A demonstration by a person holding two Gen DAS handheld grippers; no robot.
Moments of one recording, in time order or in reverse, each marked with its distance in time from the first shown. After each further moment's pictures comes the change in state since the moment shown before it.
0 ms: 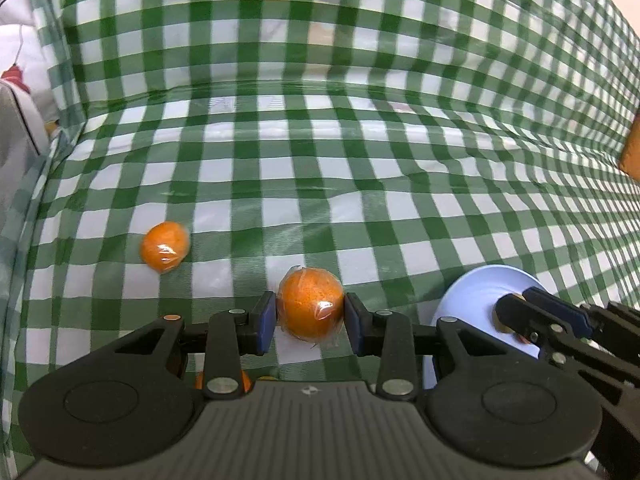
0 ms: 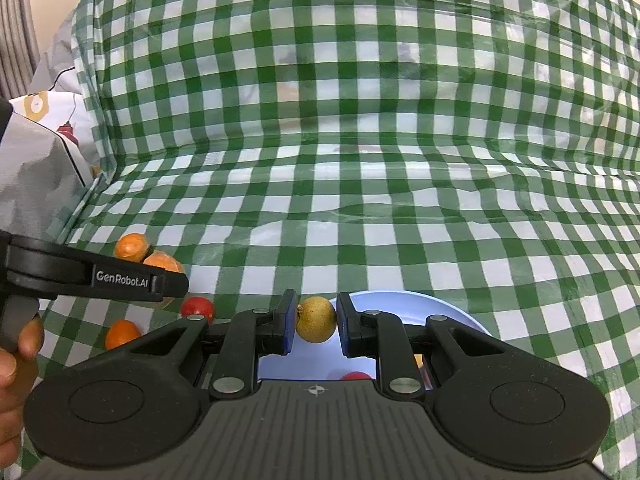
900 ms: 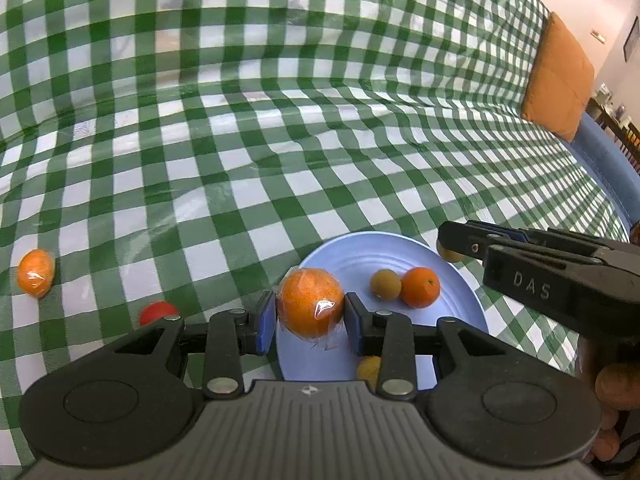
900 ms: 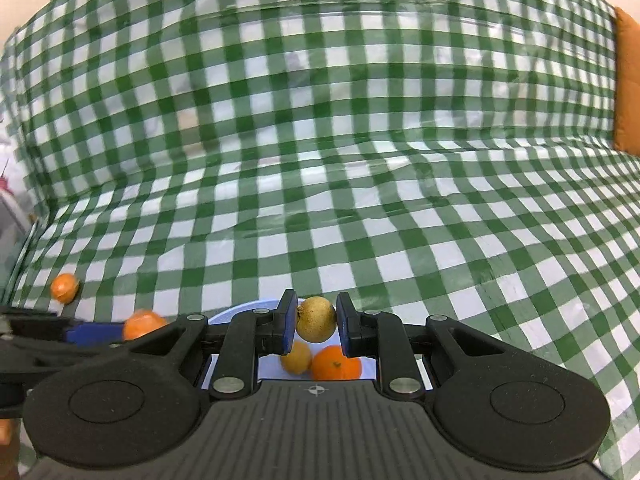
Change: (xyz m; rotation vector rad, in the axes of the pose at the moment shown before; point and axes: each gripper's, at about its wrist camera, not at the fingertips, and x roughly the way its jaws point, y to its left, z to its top) left arm -0.003 -0.069 -0.018 0.195 -0.002 -0.257; right arm -0.021 -0.065 0.002 0.135 -0.024 -0.147
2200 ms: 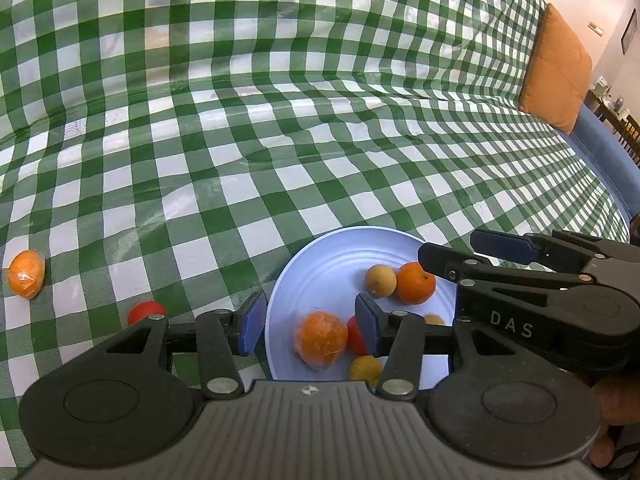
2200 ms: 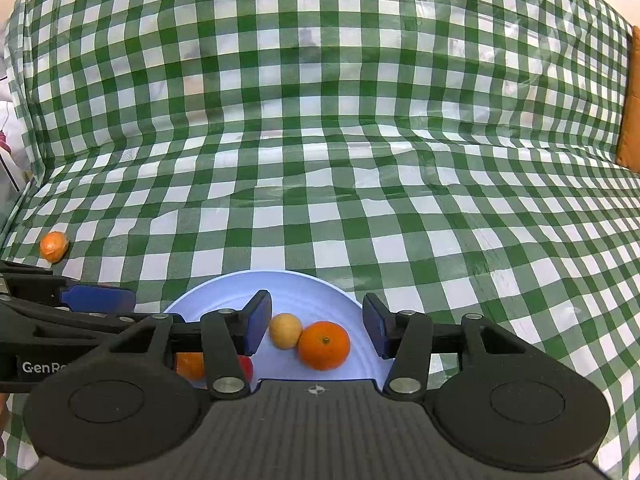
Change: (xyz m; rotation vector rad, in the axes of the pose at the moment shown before) left arm 0.007 -0.006 0.000 0.009 0.011 0.000; right arm 0.010 -0.003 -0.002 -0.069 0.056 -0.033
